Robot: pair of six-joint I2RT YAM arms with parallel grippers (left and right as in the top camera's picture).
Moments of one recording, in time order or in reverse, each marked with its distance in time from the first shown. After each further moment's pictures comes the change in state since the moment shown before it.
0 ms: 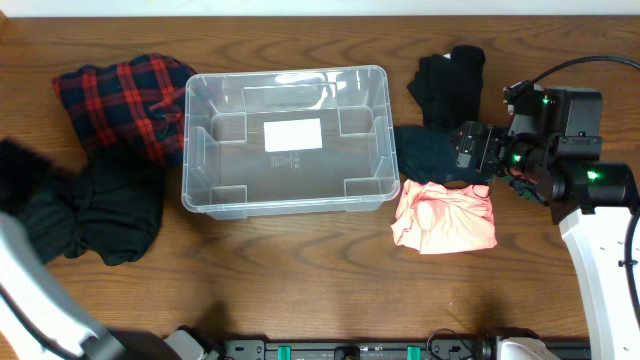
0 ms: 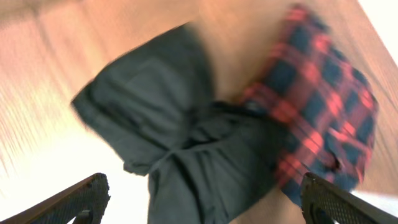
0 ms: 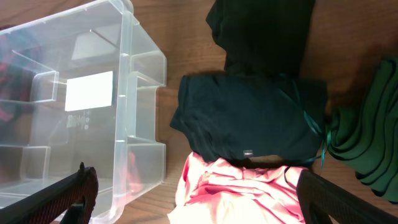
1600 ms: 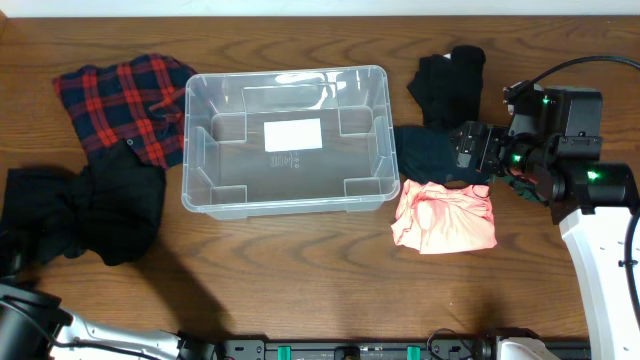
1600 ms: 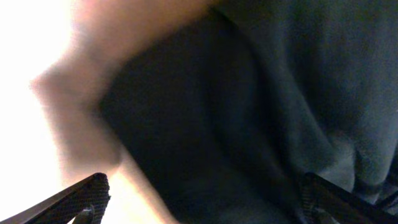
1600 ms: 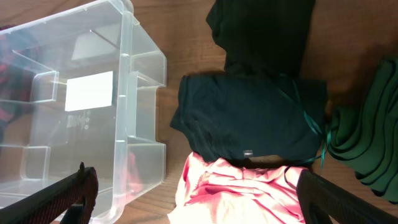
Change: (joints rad) left arm 0.408 0.595 -0.003 0.073 0.355 0.242; right arm 0.000 0.000 0.000 0.000 0.000 0.000
